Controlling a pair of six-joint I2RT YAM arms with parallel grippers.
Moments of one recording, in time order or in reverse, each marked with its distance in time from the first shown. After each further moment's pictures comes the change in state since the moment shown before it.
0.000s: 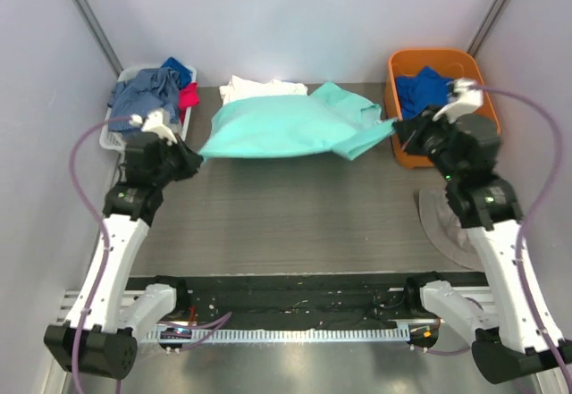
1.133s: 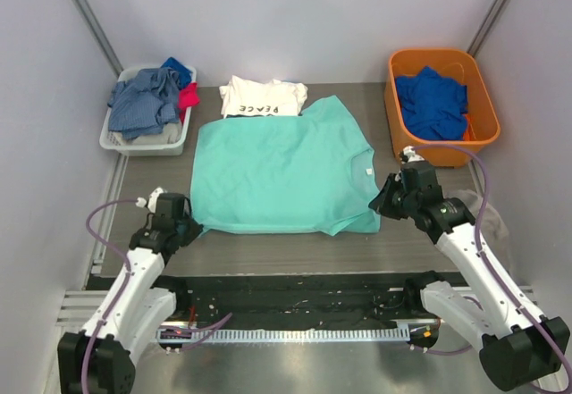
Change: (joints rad) left arm -0.021 -0.156 -0.669 -0.035 -0.250 -0.435; right arm 0.083 -0.085 -0.622 -0.143 -0.053 0.173
